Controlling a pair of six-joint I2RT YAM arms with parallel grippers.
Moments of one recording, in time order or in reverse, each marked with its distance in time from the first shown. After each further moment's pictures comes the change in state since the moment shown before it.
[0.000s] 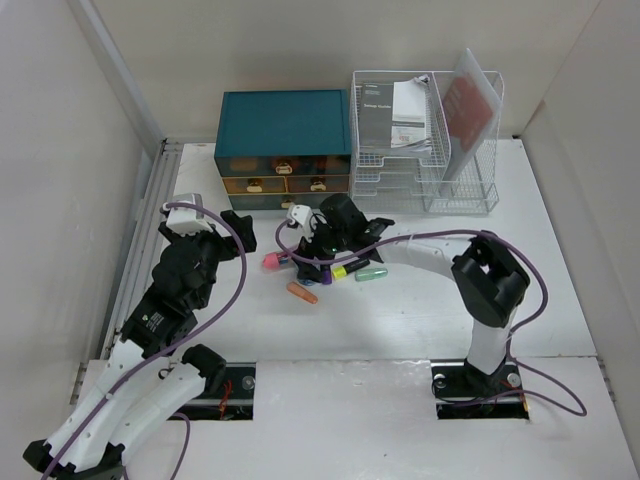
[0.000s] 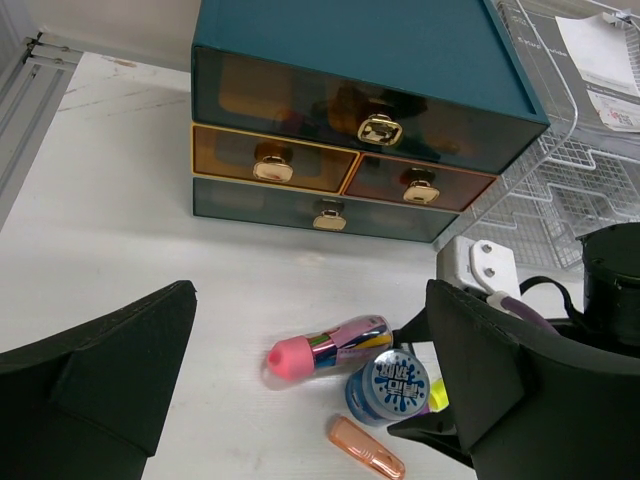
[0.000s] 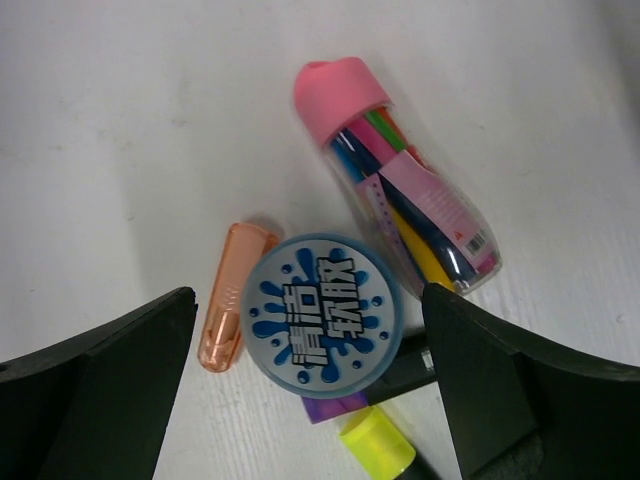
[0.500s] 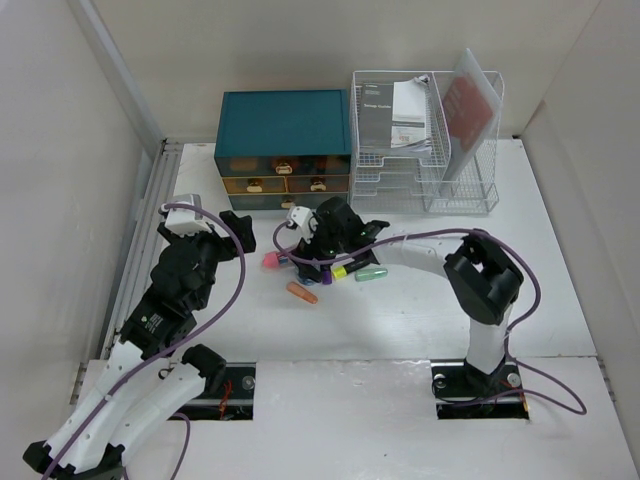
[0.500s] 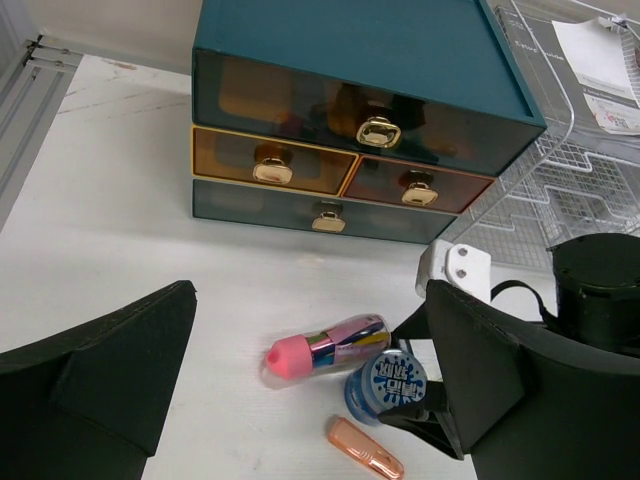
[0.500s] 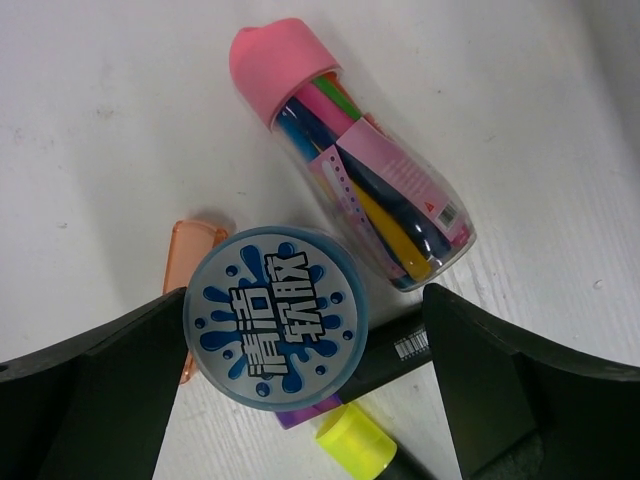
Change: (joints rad) left arm 0.000 -0.008 0.000 0.000 0.000 0.000; right arm 0.007 0.035 0.000 0.008 0.131 0.018
